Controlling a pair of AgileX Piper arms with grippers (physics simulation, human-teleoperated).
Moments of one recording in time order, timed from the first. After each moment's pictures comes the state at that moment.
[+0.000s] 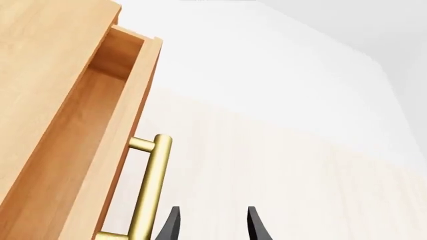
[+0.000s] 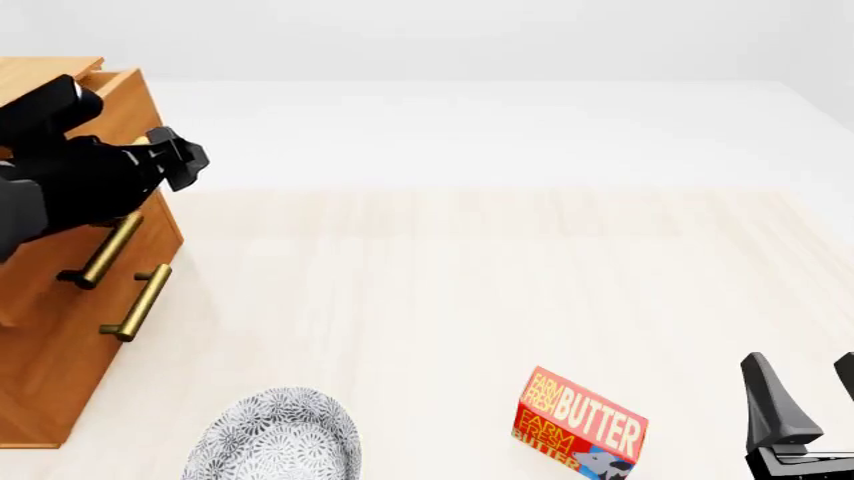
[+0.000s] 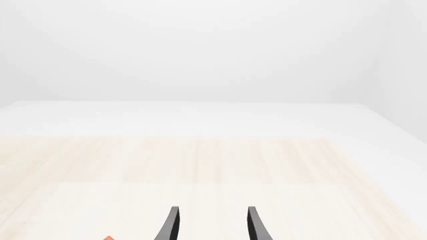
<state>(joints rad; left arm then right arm) -0.09 1.19 -0.94 0.29 -0.43 0.00 0.01 -0.01 0.00 -0.01</state>
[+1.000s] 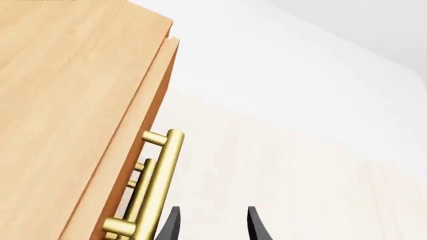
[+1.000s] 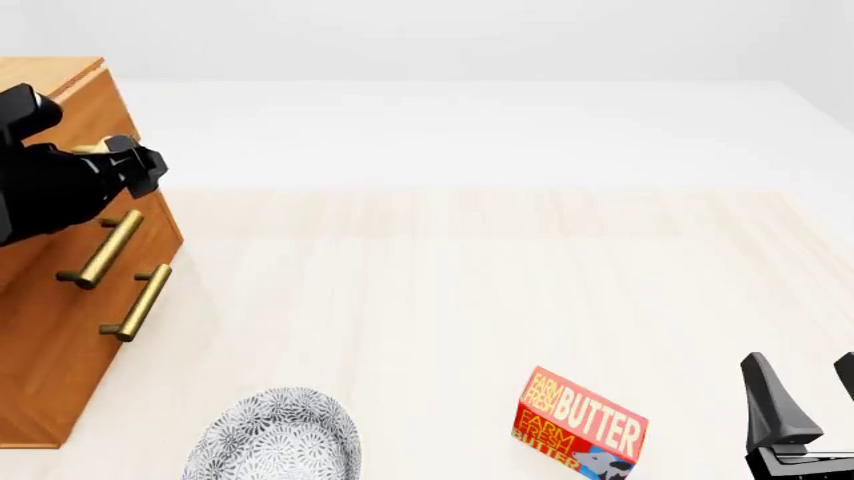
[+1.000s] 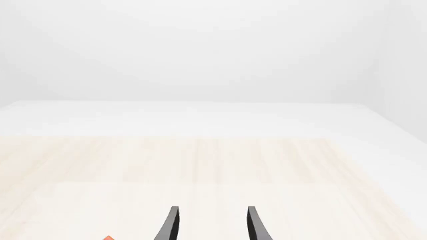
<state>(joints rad) 0.03 1.17 -0.91 0.28 -0.36 0.00 0.01 -0.01 0.00 -0.01</state>
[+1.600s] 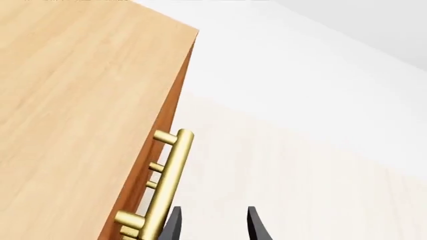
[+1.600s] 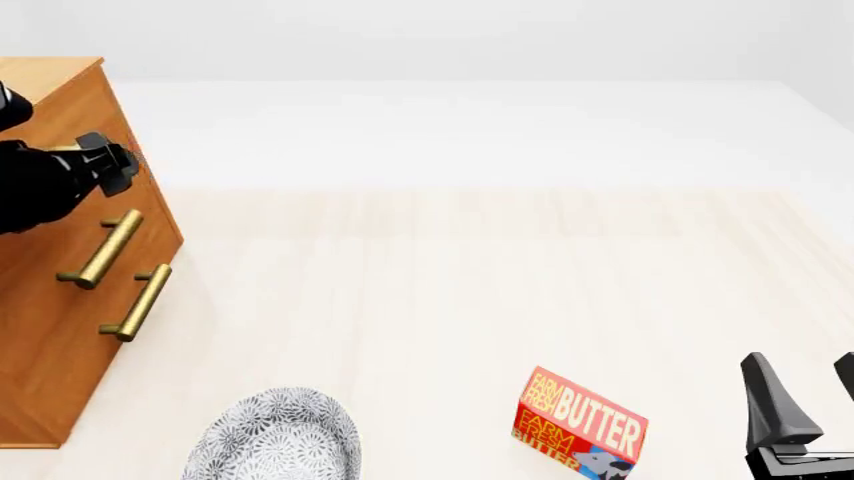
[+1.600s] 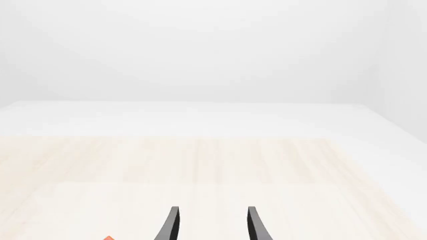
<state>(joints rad) 0.10 1.16 -0.93 0.32 -0.31 0.00 0.01 -0.01 0.00 -0.01</state>
